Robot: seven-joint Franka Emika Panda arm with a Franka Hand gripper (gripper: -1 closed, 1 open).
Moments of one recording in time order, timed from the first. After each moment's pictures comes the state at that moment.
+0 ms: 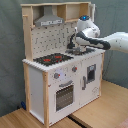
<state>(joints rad) -1.25 -1.02 1.24 -1.91 0.57 1.97 -0.31</state>
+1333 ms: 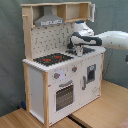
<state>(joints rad) -1.47 -0.91 1.43 -1.82 0.73 1.85 -0.30</state>
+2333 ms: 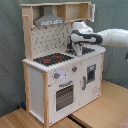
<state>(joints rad) -1.49 -0.87 1.45 -1.78 0.73 1.78 -0.32</state>
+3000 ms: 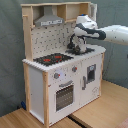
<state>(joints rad) -1.43 -0.87 1.32 -1.78 0.71 1.66 -0.30</state>
